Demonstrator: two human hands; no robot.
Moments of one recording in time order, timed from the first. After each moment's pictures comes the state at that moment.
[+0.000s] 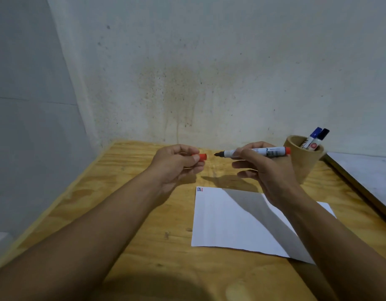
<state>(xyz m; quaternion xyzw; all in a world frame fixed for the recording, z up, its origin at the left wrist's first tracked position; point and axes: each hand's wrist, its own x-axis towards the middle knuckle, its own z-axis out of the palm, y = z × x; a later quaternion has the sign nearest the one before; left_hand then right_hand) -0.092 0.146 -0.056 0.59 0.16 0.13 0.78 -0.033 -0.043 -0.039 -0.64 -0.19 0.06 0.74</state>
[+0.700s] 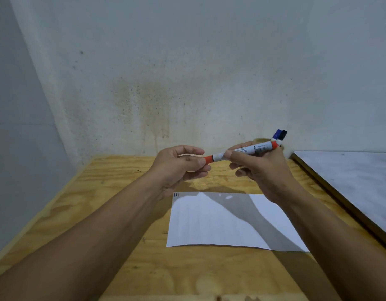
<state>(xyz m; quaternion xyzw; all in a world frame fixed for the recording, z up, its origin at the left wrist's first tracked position) -0.094 0.088 -0.024 0.62 0.06 0.09 0.78 -0.037 -0.098 -0.016 -0.67 -0.24 0.01 0.70</state>
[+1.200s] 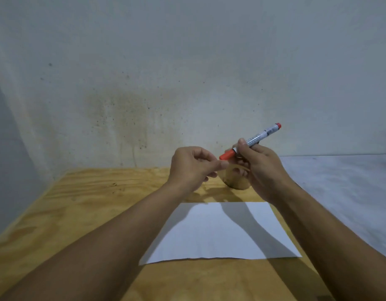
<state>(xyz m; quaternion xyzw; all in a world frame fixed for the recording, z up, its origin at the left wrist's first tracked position) -0.055 0.017 -0.011 0.76 0.03 0.19 0.62 -0.008 -0.134 -0.008 -0.64 -0.15 0.05 0.75</state>
